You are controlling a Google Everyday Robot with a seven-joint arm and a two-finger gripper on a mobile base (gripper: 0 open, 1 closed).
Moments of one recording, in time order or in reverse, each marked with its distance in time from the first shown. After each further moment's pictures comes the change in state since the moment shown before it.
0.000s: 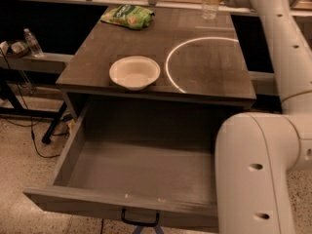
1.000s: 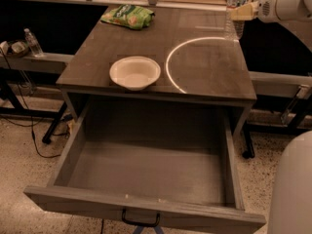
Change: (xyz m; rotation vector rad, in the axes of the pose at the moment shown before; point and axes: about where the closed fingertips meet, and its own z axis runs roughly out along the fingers) arm 0.062 -0.027 -0.109 -0.116 0.157 0.104
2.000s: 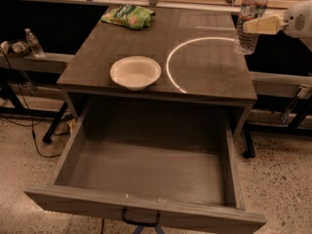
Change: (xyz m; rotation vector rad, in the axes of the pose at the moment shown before) arm 0.028 0.044 -0.097 -0.206 -0.046 -0.024
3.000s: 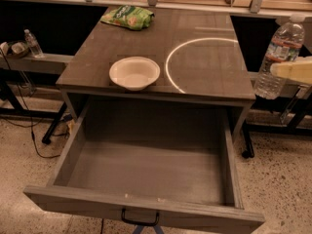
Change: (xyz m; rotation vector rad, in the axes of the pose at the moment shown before) arm 0.088 0.065 -0.109 -0.048 -0.016 0.104
